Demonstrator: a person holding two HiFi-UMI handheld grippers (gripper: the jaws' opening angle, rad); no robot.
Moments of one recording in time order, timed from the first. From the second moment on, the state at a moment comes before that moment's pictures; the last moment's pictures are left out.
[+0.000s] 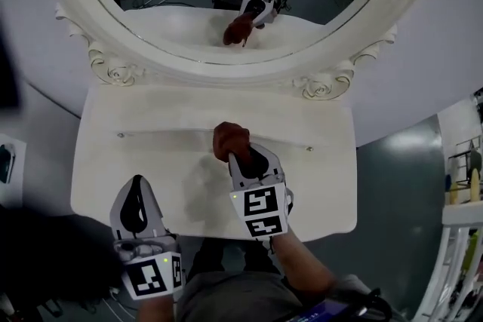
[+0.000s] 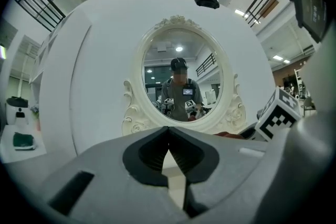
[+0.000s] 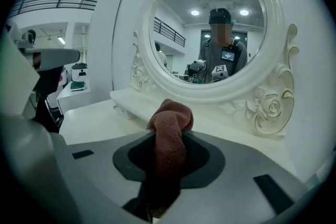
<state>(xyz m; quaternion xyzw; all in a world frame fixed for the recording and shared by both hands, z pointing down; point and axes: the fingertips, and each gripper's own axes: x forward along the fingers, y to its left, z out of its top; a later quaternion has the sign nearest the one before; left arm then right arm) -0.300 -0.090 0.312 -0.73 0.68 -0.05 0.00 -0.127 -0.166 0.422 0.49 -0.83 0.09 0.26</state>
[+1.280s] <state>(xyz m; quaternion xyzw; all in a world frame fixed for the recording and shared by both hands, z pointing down) -0.321 -0.103 0.402 -0.73 0.67 -0.12 -0.07 -0.162 -0.145 0.550 0.43 -0.81 0.15 0.36</state>
